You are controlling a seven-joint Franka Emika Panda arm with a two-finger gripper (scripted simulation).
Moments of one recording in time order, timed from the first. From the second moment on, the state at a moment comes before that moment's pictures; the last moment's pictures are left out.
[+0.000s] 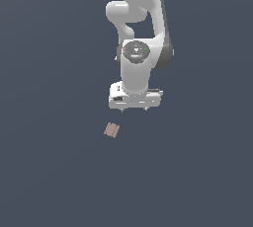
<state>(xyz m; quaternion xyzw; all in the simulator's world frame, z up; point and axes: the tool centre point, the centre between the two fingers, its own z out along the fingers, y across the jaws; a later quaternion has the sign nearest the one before) -0.014 0.033 0.148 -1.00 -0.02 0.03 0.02</state>
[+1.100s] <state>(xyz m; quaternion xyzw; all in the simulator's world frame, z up) 0.001 0.000 0.147 -1.00 0.02 0.02 0.02</state>
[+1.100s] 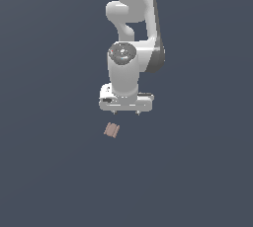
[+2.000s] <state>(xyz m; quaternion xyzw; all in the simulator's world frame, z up) 0.015 -0.073 0.058 -0.99 0.16 0.00 0.00</state>
